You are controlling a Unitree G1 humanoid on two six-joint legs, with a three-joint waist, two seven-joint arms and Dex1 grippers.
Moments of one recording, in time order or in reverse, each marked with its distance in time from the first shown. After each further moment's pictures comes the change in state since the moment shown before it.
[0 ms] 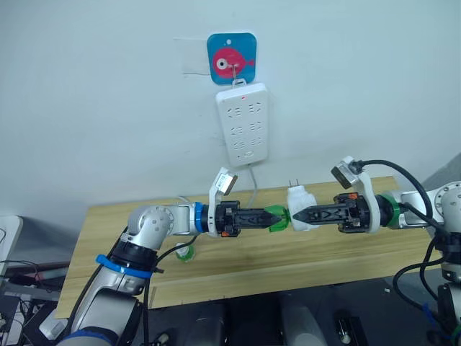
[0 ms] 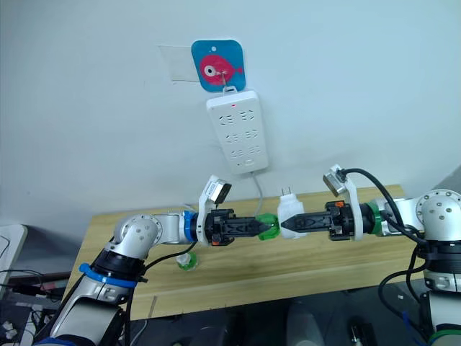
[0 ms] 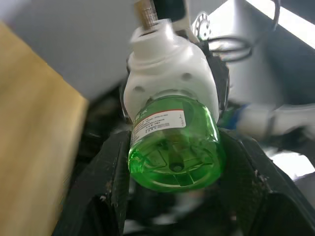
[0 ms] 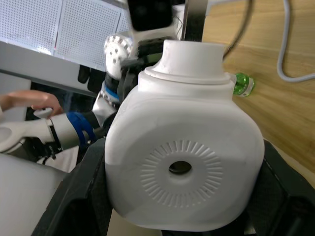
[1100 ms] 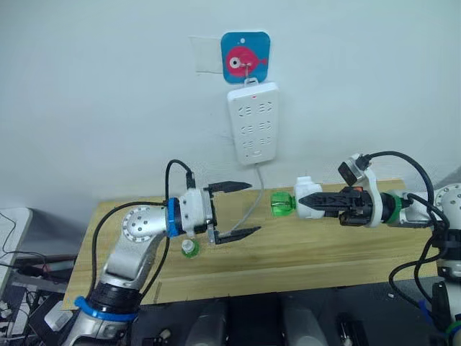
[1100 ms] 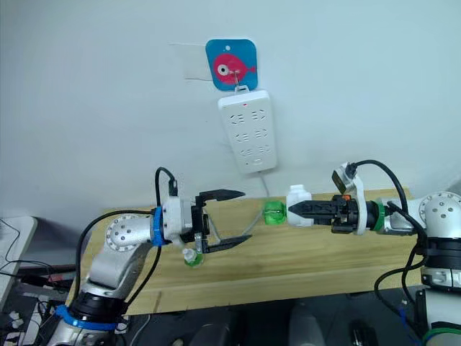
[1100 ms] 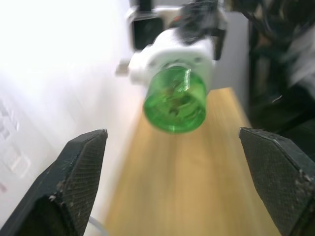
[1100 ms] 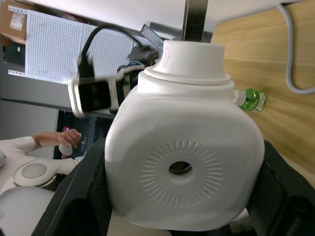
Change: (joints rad) left arm 0.301 0.015 0.015 -0.283 0.942 -1.586 -0.165; right arm -0.026 0.017 -0.074 0.198 0.053 0.015 -0.052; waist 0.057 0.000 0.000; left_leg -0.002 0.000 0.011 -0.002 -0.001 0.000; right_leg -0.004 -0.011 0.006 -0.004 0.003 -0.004
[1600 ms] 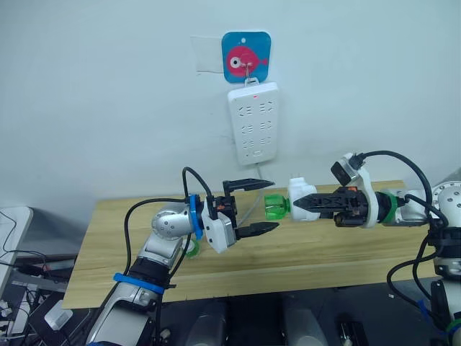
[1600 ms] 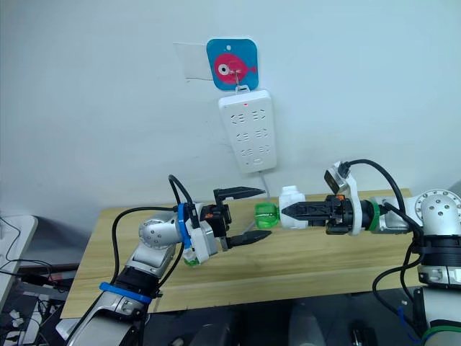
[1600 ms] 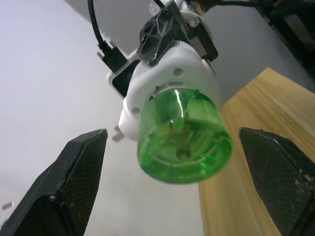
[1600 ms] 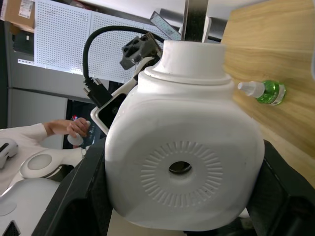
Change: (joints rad) left arm -0.188 -0.113 -0.091 0.392 0.213 -0.611 0.132; right arm -0.005 -0.005 0.063 -0.002 0.169 -0.013 -0.113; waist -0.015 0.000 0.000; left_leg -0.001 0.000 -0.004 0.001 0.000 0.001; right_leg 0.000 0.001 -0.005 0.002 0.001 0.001
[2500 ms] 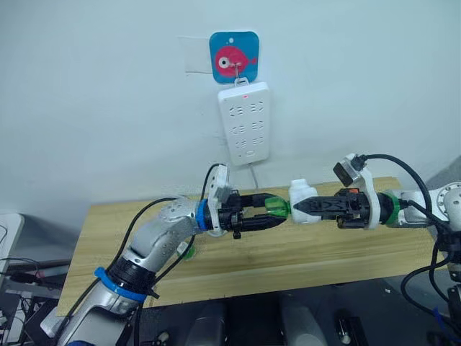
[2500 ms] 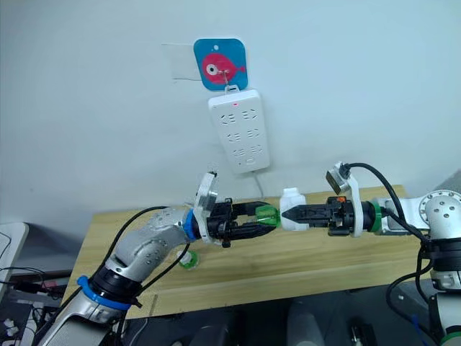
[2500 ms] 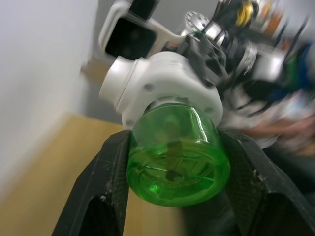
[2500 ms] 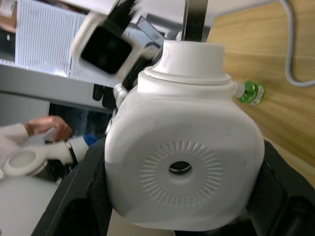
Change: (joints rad) left arm -0.019 0.189 -0.075 -0.394 -1.002 1.596 0.071; right arm 0.033 -0.105 0.098 -0.107 0.011 -0.100 0.064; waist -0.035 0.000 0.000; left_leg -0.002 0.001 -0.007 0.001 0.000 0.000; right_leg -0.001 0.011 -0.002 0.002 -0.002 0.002
